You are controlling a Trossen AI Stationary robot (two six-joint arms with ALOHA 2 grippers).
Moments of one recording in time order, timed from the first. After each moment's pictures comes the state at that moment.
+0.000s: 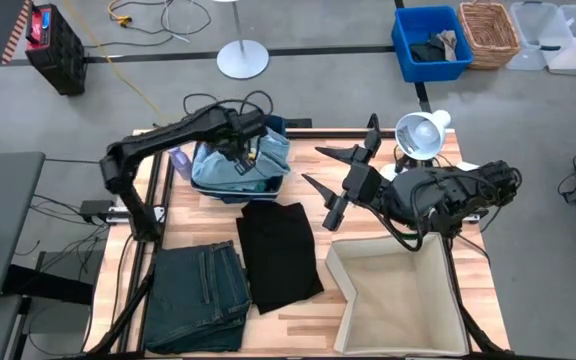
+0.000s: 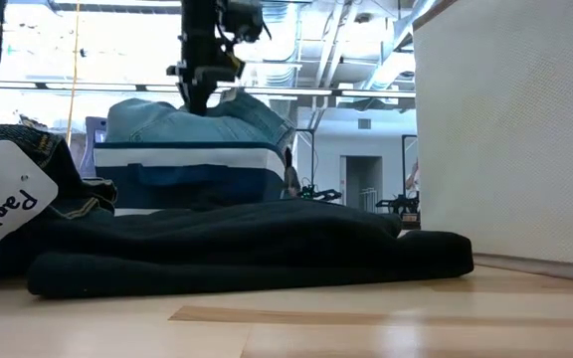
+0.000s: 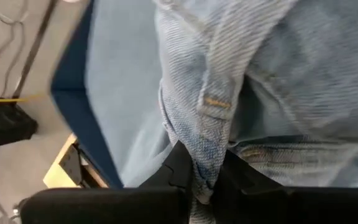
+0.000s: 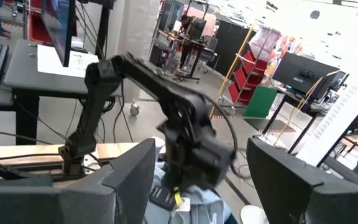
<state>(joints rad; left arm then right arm) 0.44 1.72 1.71 -1.39 -0.43 -0.20 0.41 1.59 2.03 -0.53 0.94 -0.24</state>
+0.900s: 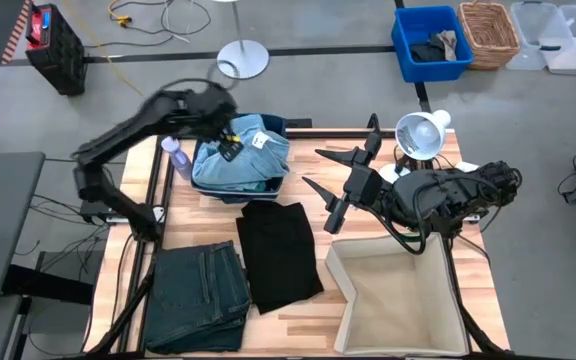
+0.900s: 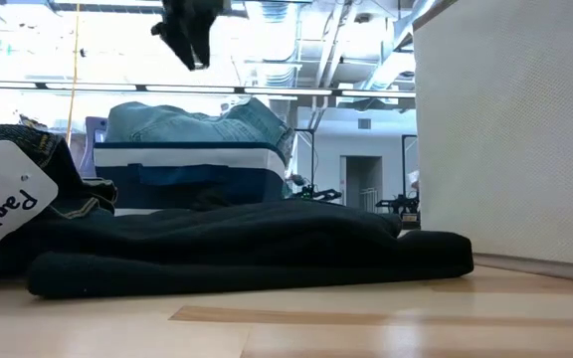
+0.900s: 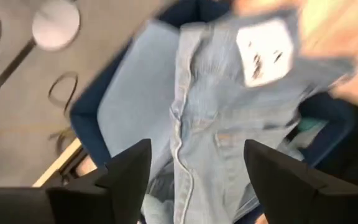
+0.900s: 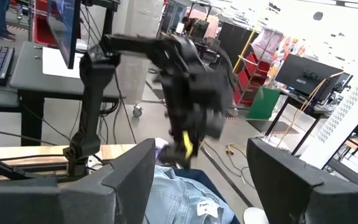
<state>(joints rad) 0.46 1.52 1.83 -1.36 -0.33 -0.19 0.42 1.59 2.03 -0.52 0.94 -0.24</state>
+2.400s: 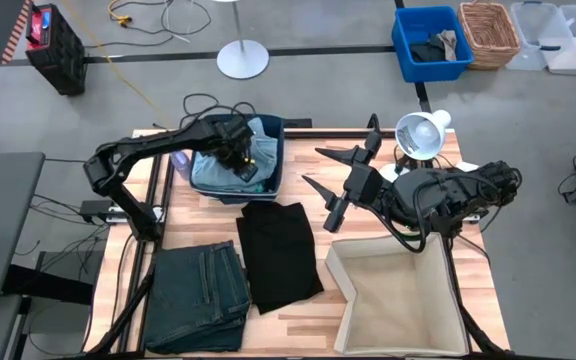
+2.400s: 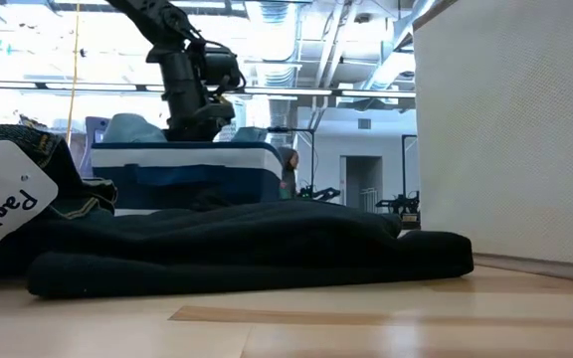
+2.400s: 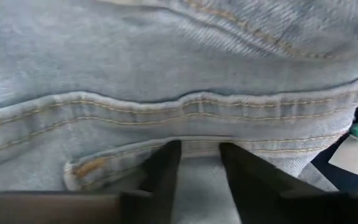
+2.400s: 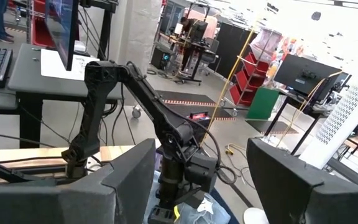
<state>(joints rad) 0.60 1.62 1.24 -0.89 0.00 -0.26 0.42 1.59 2.03 -0.51 0.94 -0.24</state>
